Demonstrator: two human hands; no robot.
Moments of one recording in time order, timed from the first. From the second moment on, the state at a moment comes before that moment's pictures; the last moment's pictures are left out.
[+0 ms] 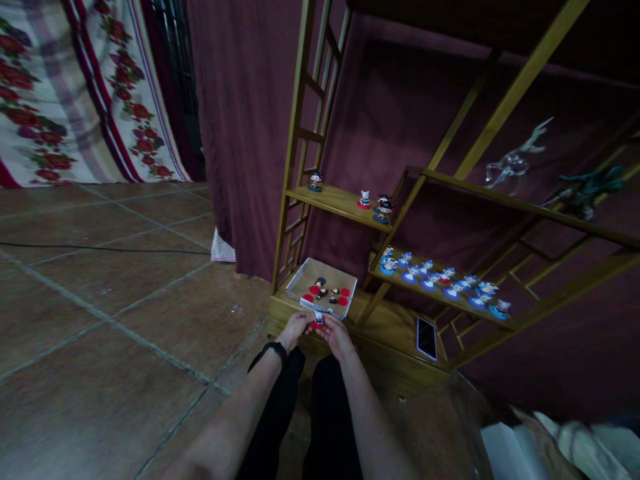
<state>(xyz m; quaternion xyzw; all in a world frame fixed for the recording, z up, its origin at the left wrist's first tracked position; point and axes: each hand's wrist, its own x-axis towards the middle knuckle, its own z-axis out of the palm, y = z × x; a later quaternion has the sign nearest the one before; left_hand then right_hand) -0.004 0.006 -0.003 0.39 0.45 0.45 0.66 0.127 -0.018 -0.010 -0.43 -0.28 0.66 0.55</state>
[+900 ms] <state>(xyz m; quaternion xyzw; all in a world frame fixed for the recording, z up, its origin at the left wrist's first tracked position) -0.003 0.007 -0.005 0.39 0.42 0.45 0.69 0.127 -0.015 -0.009 -0.43 -0.25 0.66 0.57</state>
